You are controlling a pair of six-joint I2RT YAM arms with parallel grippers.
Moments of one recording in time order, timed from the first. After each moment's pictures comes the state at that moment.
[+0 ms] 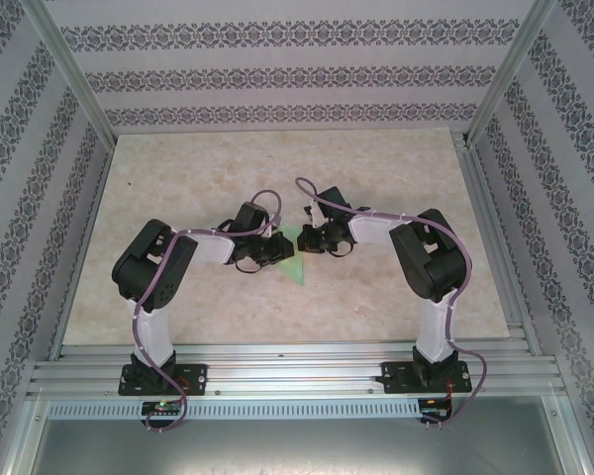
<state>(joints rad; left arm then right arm) -0.52 1.92 0.94 0.11 0.56 -0.82 0.52 1.98 1.15 -0.24 -0.45 0.45</state>
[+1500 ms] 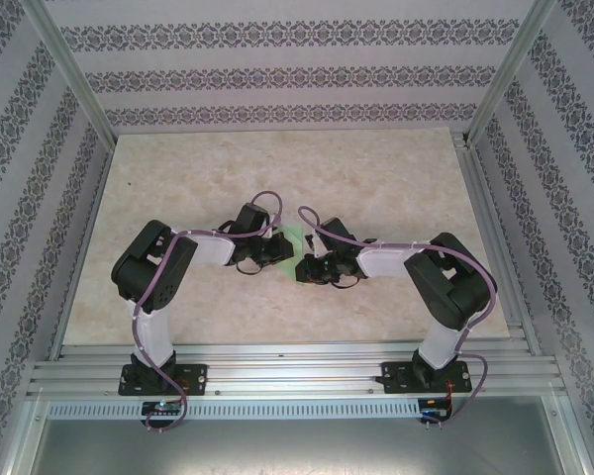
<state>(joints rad) -0.53 1.92 0.93 0.11 0.53 -0.81 0.65 1.76 0.81 -0.08 -0.47 0.61</state>
